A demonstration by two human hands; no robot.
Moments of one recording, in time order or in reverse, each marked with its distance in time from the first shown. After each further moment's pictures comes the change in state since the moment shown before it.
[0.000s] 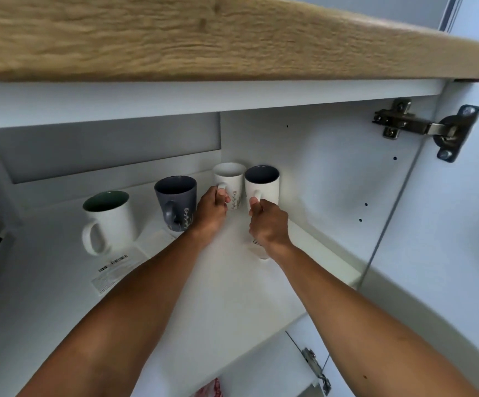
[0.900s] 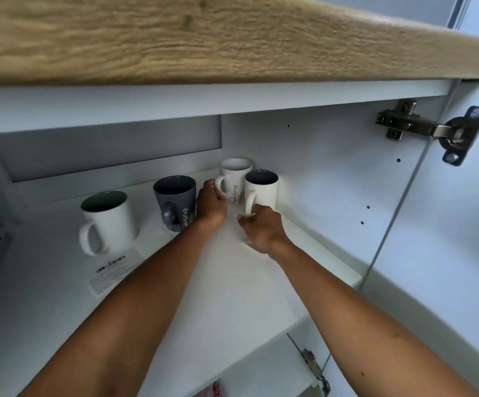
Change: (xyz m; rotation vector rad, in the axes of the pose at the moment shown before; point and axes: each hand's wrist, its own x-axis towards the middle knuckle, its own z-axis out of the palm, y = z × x) left_hand 0.016 0.017 0.005 0.315 0.124 -0.043; right_hand 0.007 0.001 -0.008 -0.173 -0.219 -0.013
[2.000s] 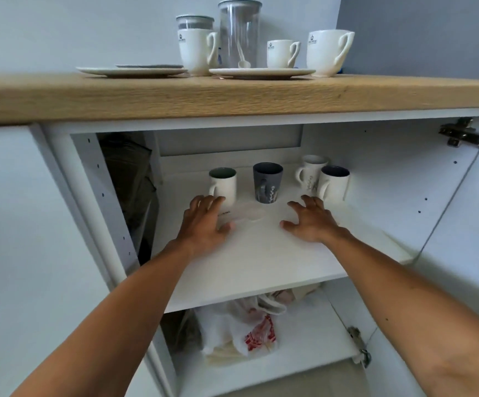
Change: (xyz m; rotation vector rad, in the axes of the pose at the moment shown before) left_hand -0.186 -0.064 -0.237 0.694 -0.044 0.192; right_hand -0.097 -0.048 0.005 -0.774 -0.272 -0.361
